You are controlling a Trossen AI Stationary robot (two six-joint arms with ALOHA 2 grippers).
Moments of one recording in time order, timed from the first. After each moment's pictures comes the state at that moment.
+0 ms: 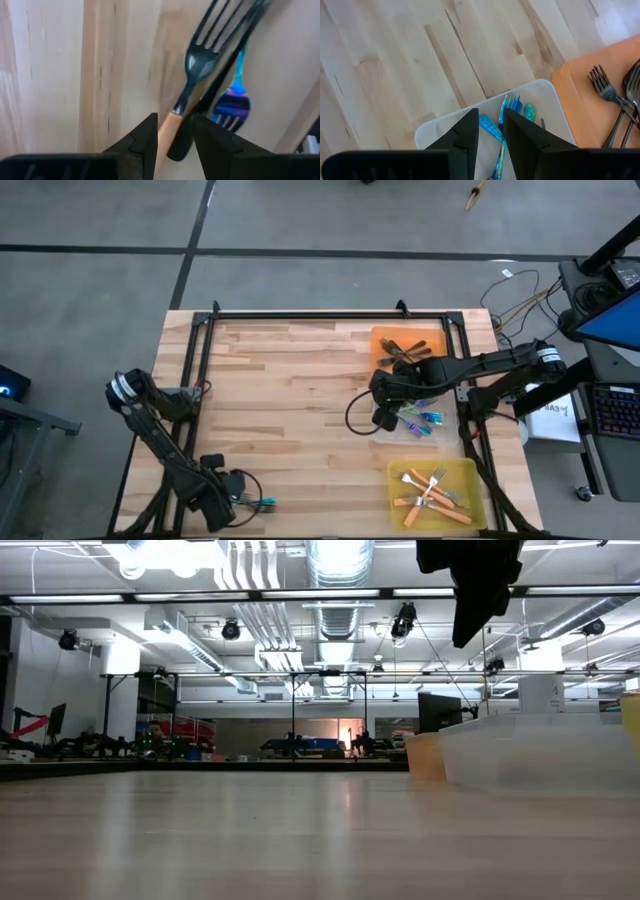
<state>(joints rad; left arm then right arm) -0.98 1.71 1.02 -0.84 0.06 -1.21 0.13 1.42 1.25 -1.03 0.16 0.53</state>
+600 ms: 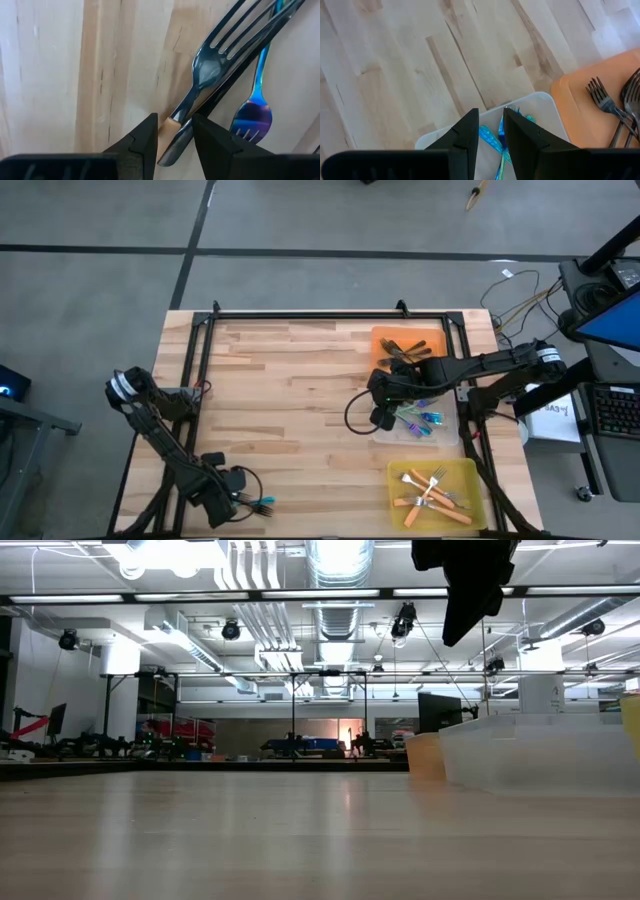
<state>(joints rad) -0.96 1.70 0.94 -0.75 0.07 -1.22 0.13 1.42 1.25 -0.99 0.19 0.51</state>
